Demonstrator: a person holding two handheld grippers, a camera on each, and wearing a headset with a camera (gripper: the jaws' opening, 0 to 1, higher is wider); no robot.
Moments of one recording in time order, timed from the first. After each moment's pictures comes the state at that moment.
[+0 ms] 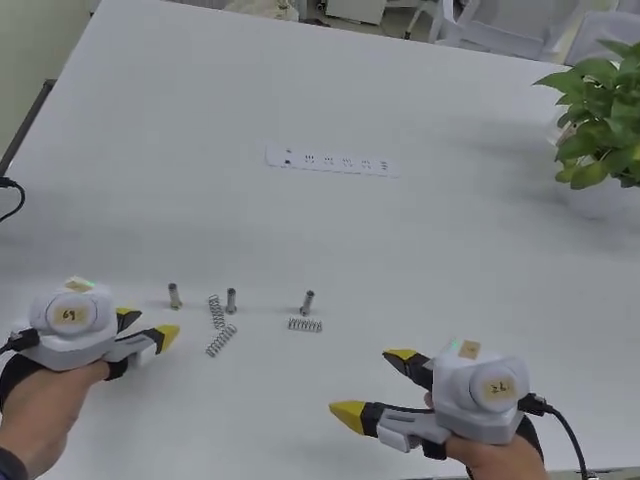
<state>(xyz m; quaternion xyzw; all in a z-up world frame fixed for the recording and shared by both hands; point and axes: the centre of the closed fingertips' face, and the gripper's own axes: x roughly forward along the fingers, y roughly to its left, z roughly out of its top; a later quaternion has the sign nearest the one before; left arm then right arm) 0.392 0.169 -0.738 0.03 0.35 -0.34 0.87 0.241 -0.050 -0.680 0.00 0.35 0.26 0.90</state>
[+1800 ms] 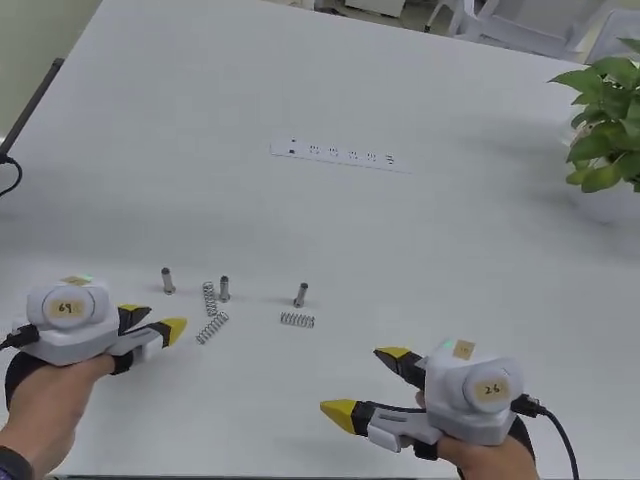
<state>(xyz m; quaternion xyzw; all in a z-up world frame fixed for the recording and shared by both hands) 0.382 0.135 -0.742 -0.03 0.36 -0.32 0.88 0.236 -0.058 -0.684 0.00 0.36 0.28 0.89</state>
